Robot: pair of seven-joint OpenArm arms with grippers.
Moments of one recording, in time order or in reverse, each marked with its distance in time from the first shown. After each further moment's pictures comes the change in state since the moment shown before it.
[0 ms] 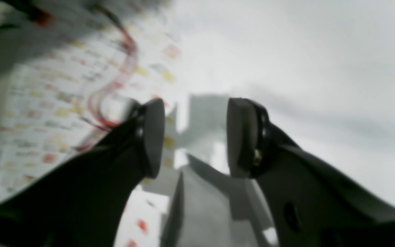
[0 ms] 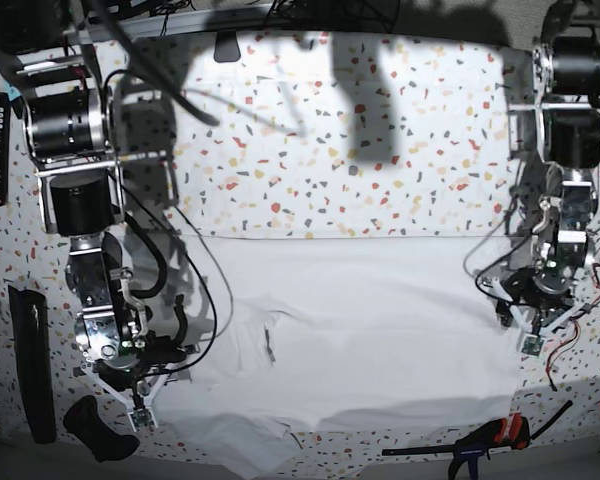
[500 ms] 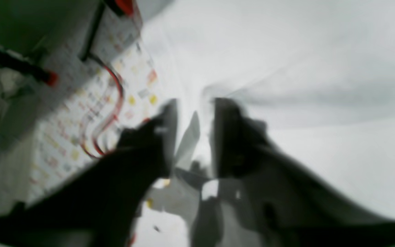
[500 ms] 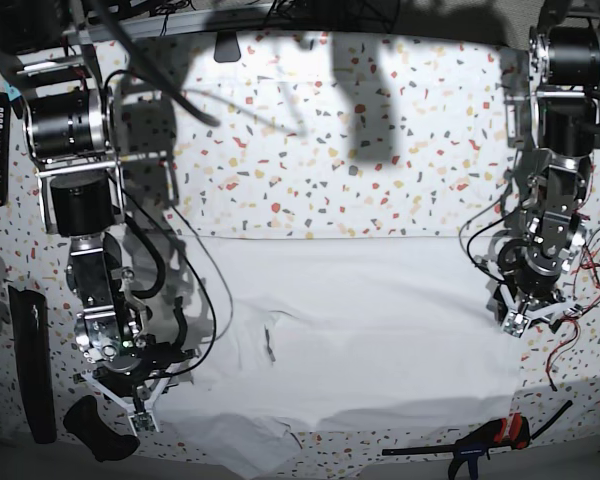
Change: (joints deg) left arm 0.9 0.5 0.1 -6.9 17.2 3.4 -21.2; right arm 0.0 0.0 0.0 0.0 -0.2 0.0 3.4
